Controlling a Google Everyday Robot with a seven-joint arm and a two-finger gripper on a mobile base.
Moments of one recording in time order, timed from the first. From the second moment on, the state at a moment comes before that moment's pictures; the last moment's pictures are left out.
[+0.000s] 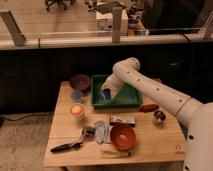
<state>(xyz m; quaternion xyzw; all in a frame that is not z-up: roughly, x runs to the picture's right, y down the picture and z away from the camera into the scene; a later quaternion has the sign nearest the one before) 0.030 0.014 0.861 -0.15 -0.23 -0.32 0.91</state>
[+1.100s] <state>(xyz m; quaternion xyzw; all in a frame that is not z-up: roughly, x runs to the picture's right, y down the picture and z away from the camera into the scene) 0.038 0.013 0.894 -0.17 -0.22 -0.30 0.91</state>
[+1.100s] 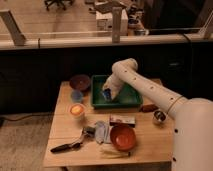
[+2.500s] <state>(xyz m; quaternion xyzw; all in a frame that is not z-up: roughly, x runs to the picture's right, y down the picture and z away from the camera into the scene) 0.050 0.004 0.893 -0.16 -0.22 -0.29 0.92</state>
